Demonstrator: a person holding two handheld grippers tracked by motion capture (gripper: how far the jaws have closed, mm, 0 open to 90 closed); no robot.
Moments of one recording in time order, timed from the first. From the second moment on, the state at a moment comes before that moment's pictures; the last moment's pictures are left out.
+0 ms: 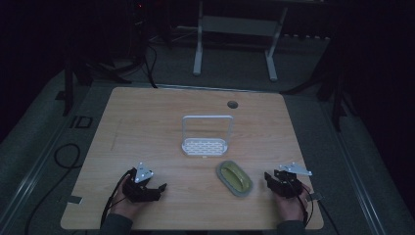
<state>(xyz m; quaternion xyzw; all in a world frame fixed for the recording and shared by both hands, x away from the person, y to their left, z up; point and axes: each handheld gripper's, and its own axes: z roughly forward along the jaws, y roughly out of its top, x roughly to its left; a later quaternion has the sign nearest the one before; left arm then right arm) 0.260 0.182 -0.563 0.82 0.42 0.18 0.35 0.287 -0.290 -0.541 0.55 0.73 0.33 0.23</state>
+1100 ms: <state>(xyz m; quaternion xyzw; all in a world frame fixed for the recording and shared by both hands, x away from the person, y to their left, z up) 0.261 0.181 -0.563 0.82 0.42 0.18 0.35 0.267 -0.261 -0.497 0.47 0.77 0.36 0.22</state>
